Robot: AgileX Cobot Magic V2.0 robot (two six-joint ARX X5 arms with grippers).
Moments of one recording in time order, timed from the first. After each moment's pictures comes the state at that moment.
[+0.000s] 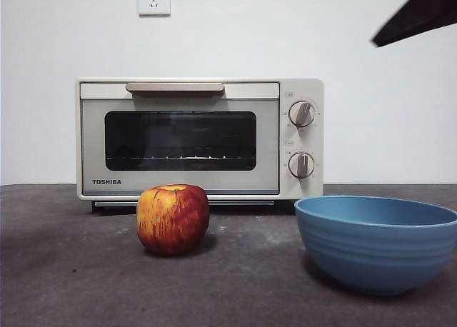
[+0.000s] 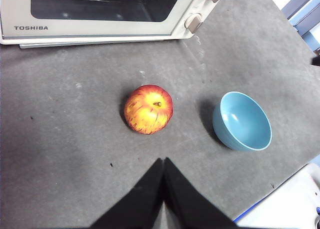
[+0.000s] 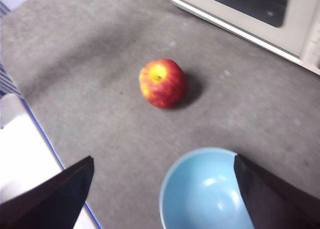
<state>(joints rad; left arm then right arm) -0.13 0.58 0.78 -0.83 0.56 -0.12 0.51 0.92 0.91 -0.68 -0.45 0.01</state>
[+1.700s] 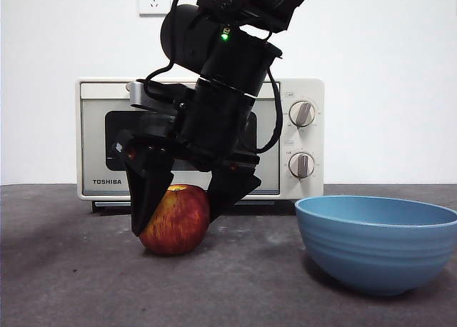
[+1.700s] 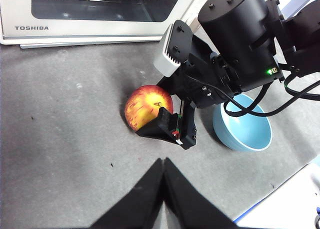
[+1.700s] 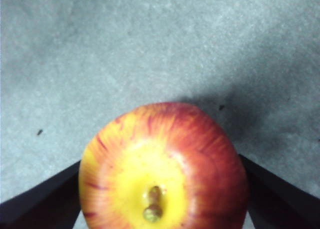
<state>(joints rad) -0.13 0.58 0.78 -0.83 0.56 -0.12 0.82 1.95 1.35 -0.48 -0.13 0.10</state>
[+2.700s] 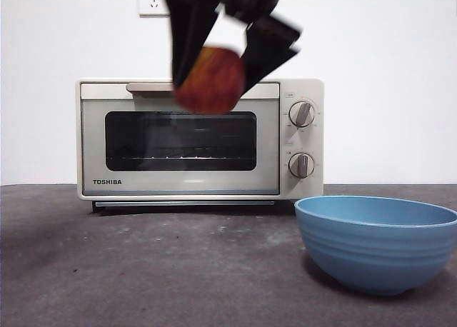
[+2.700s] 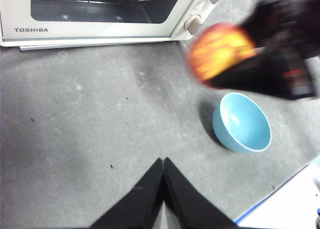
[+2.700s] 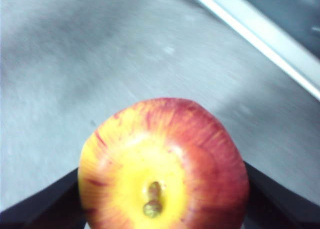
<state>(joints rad) -0.13 0.58 0.78 -0.82 0.56 -0.12 0.82 1.61 1.45 -0.79 -0.05 0.12</state>
